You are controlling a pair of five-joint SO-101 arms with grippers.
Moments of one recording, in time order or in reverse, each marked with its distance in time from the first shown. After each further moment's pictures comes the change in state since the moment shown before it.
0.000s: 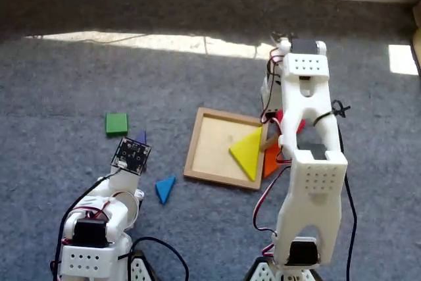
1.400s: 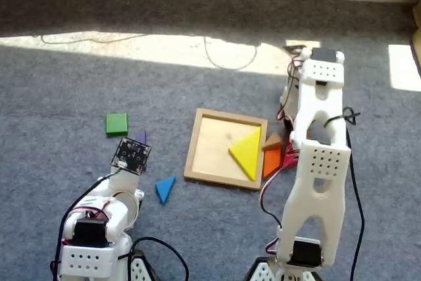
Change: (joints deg) left arm 0.0 0.0 0.0 0.0 0.0; right arm 6.6 16.5 -15.8 2.7 13.8
